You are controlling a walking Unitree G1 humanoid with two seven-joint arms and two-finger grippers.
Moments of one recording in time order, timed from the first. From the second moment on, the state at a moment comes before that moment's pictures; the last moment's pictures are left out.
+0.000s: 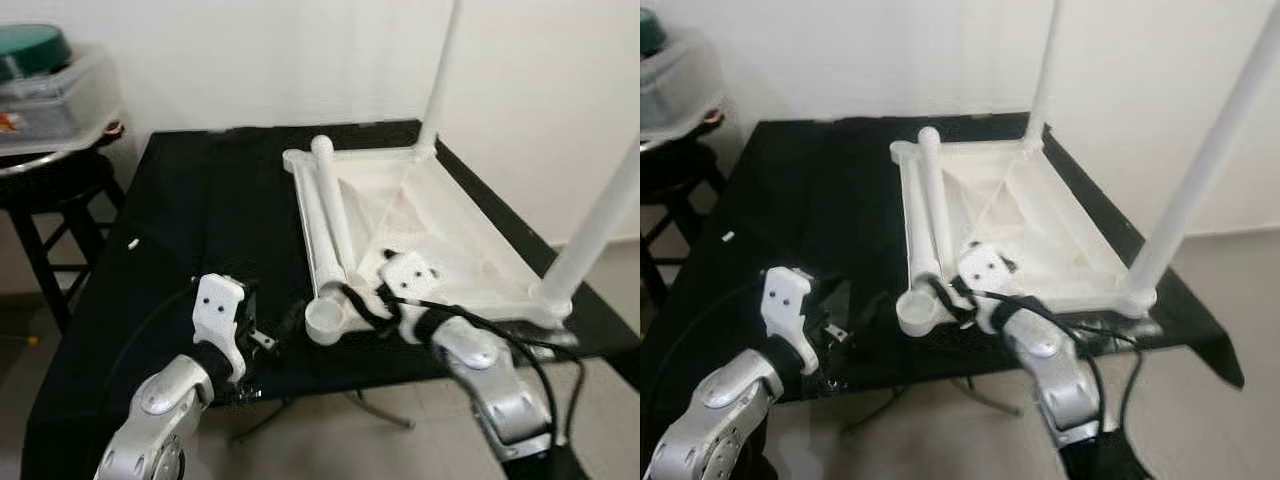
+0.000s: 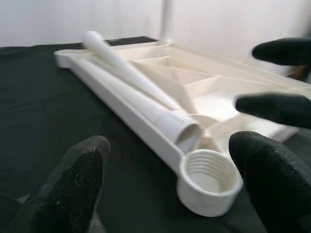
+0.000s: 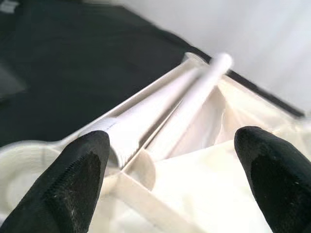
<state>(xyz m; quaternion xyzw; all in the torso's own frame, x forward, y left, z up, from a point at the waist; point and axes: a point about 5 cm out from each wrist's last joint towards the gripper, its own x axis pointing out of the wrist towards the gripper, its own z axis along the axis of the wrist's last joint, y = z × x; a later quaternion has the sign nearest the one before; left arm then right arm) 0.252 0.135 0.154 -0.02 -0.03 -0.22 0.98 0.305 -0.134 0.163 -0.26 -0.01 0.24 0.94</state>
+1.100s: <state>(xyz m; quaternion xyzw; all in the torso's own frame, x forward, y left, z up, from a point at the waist) 0.222 0.126 0.144 0.03 -0.01 -0.29 0.96 0.363 -0.106 0.192 -0.56 -0.03 0.39 0.73</state>
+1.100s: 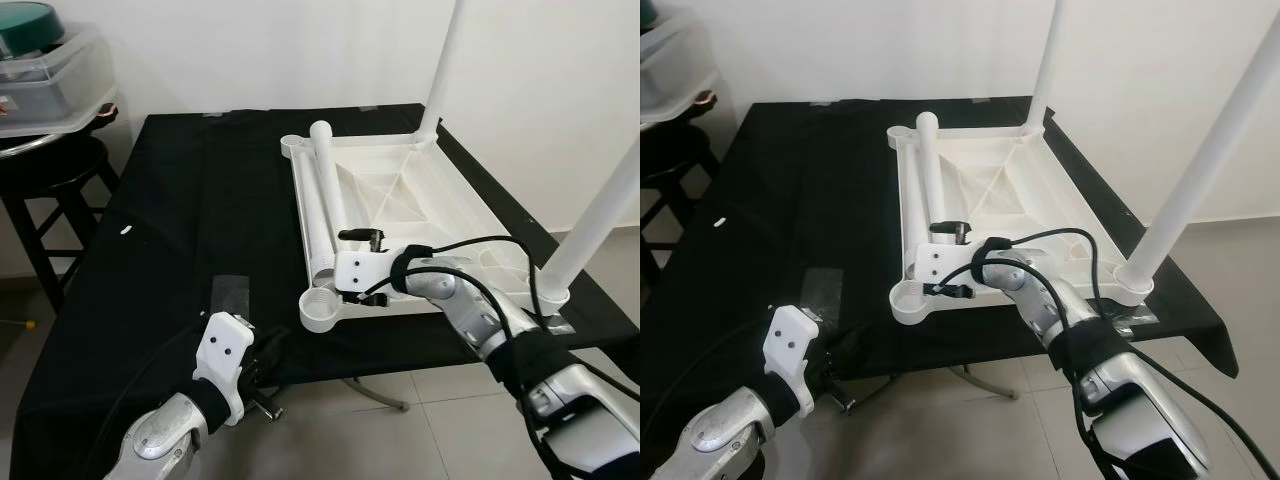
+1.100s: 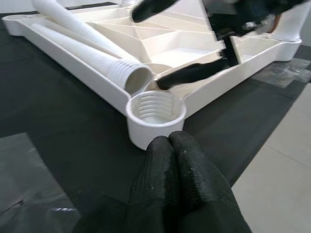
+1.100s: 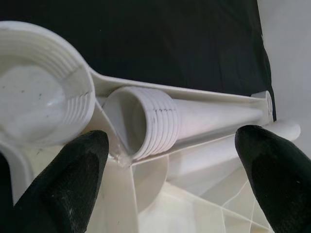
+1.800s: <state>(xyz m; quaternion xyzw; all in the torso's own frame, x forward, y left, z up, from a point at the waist) 0.209 0.124 0.151 0.03 -0.01 -0.28 0.96 0.391 -0.084 0.214 -0.58 -0.07 0.33 0.74</state>
